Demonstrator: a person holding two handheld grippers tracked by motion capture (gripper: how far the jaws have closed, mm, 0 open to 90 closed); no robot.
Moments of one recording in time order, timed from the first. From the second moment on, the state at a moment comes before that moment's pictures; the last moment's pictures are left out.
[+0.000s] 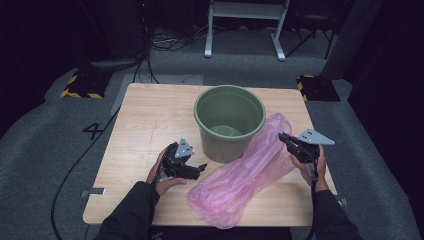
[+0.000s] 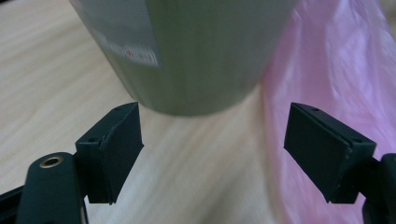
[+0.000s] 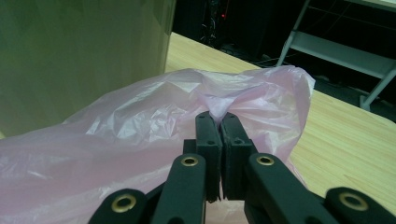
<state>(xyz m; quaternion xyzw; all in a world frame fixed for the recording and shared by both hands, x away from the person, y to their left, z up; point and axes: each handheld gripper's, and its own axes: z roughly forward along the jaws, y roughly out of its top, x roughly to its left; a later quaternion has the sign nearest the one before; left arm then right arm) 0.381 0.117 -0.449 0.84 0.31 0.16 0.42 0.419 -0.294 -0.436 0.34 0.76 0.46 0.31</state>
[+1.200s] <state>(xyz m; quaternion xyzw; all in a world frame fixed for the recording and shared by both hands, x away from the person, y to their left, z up) 0.376 0.046 -0.419 0.87 0.22 0.10 0.43 0.407 -0.284 -0.405 0.29 0.76 0.48 0.33</state>
